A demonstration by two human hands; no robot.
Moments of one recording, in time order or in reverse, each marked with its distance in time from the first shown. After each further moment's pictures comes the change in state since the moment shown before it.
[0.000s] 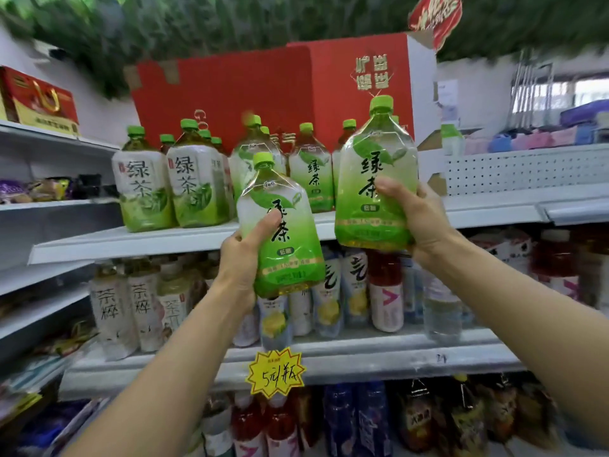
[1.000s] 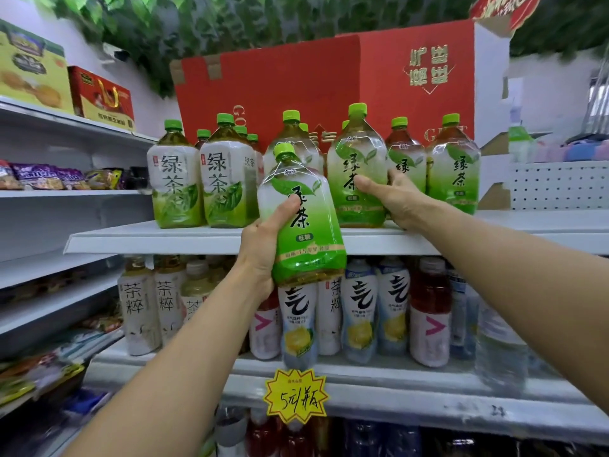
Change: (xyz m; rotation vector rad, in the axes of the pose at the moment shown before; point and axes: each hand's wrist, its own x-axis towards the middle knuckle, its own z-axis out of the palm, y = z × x) left_hand 0.046 0.011 -0.005 0.018 0.035 0.010; right_hand 0.132 0.035 0.069 -0.295 -0.283 0.116
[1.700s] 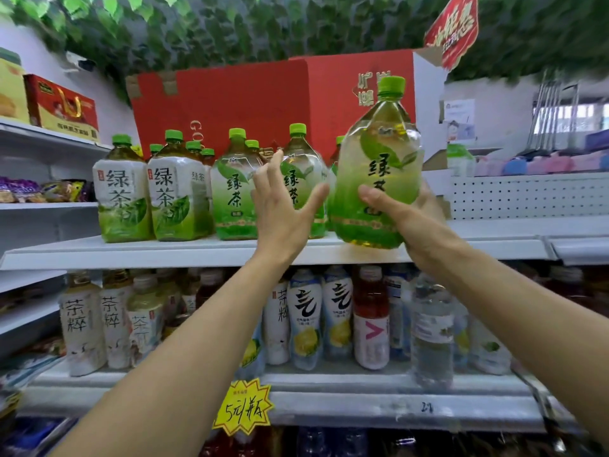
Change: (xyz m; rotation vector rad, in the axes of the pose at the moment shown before) left_hand 0.020 -0.009 0.112 0.870 0.134 0.720; right_hand -0.107 -0.009 -0.082 0.164 0.161 -0.287
